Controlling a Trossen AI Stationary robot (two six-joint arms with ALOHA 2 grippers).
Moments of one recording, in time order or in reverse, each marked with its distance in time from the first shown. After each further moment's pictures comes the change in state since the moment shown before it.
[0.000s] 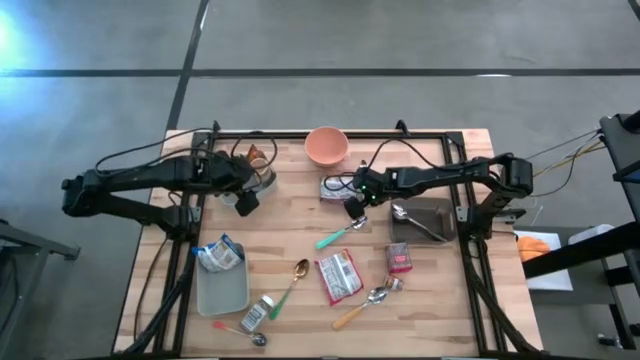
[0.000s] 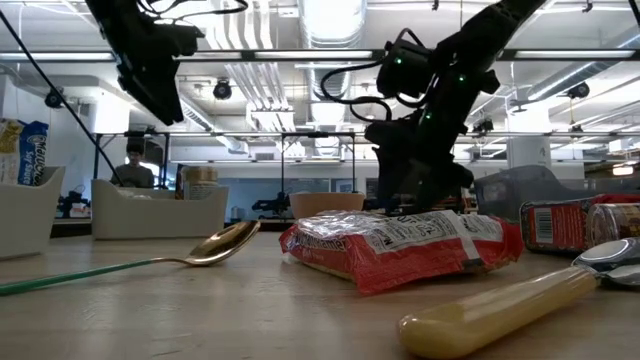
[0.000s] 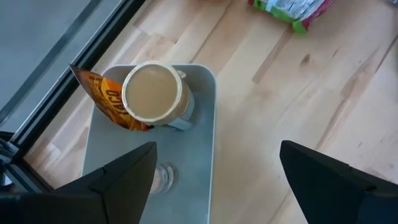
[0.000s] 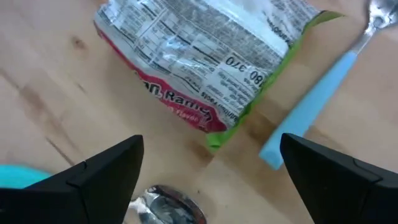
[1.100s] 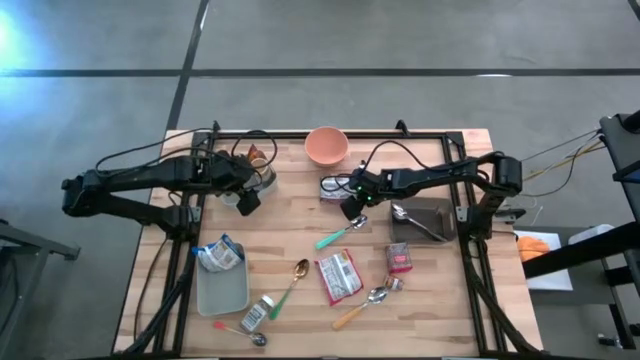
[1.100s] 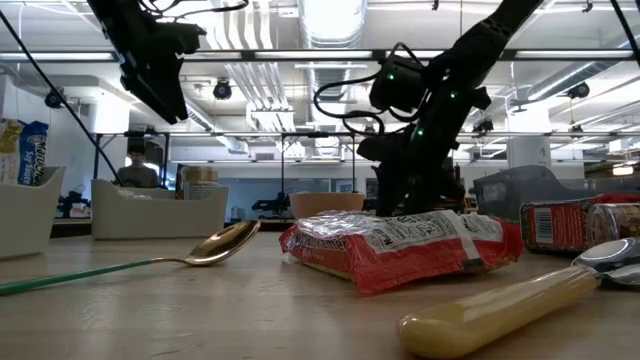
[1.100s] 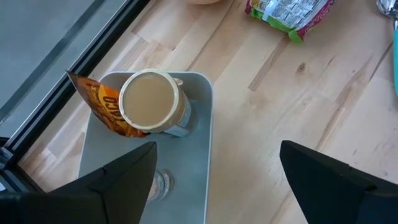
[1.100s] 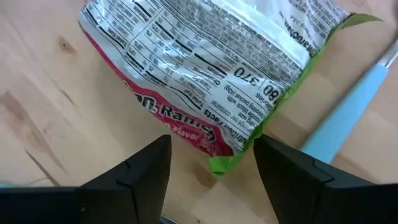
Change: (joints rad) left arm 0.000 0.000 0.000 0.028 0.001 -0.004; right arm 0.000 0.080 -0.001 0.090 -0.007 -0.022
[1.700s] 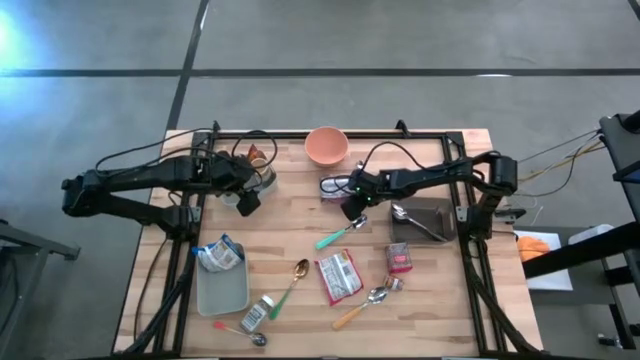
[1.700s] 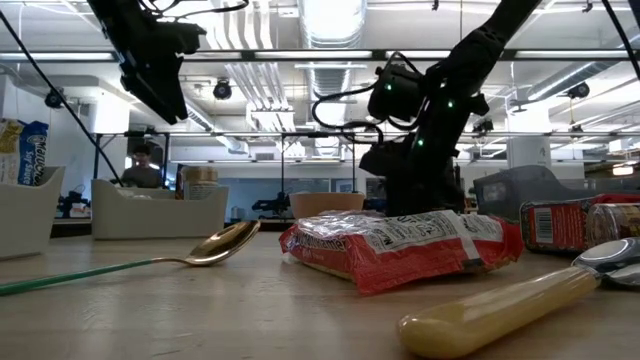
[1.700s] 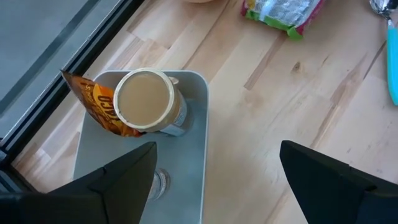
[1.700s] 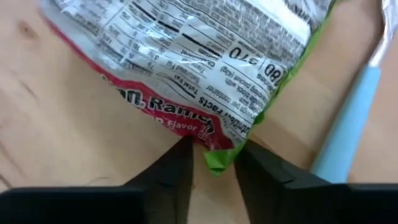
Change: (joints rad) left arm 0.000 0.000 0.001 0.000 0.019 -0.001; right arm -0.006 0.029 0.001 -0.004 0.029 -0.059
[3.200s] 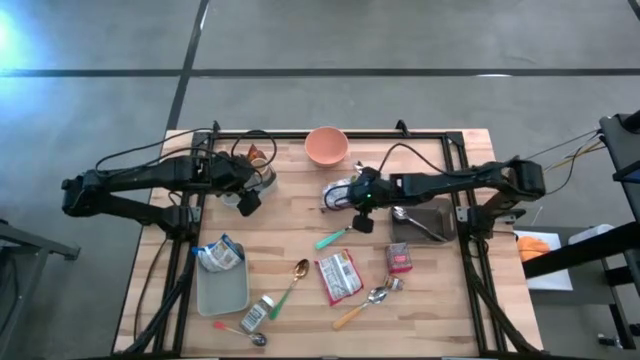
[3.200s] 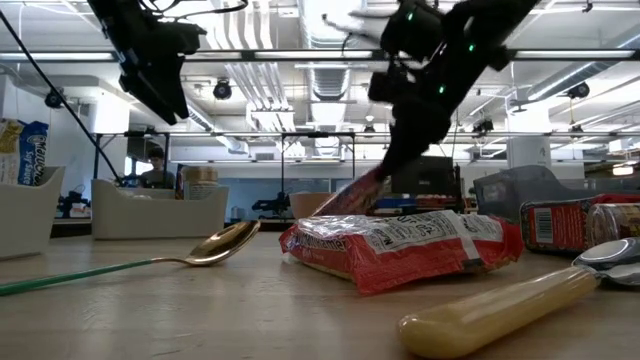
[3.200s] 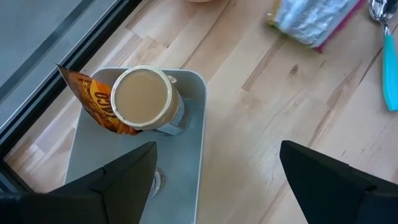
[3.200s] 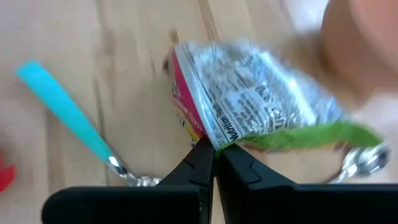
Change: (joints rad) left arm 0.000 0.000 0.000 0.003 0.005 -0.033; right arm 0.124 -0.195 0.005 -0.010 0.046 -0.603
